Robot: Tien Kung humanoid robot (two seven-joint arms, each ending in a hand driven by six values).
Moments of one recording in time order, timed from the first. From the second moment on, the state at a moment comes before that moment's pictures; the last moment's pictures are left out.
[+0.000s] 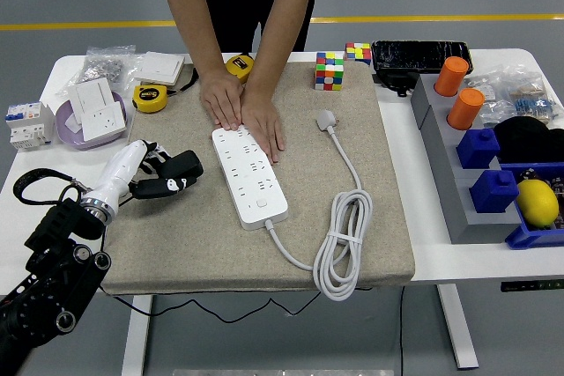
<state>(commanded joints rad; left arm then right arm) -0.24 0.09 -1.33 -1.05 2.06 0.10 -0.03 0.03 -0.08 1.46 0.18 -1.38 -0.06 -0.07</state>
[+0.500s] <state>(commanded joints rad) -0.22 0.08 -1.37 -1.10 1.99 0.06 -0.02 0.04 -0.08 1.46 0.18 -1.38 -0.06 -0.07</state>
